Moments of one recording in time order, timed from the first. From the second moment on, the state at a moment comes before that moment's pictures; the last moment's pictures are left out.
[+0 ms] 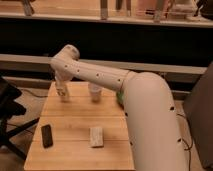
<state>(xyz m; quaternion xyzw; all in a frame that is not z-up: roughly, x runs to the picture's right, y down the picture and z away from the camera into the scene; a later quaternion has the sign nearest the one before) -0.234 -0.059 0.843 0.07 -0.21 -0.84 0.49</state>
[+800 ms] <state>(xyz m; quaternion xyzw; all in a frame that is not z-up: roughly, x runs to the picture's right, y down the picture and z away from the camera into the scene) -0.286 -0.070 0.859 0.10 -0.22 -0.87 0.44</state>
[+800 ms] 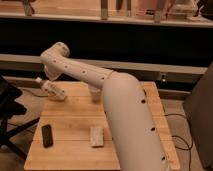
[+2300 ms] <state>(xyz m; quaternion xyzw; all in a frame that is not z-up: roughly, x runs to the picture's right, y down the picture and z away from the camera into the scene) -0.275 -0.059 0.878 0.08 -0.23 -0.87 0.42</state>
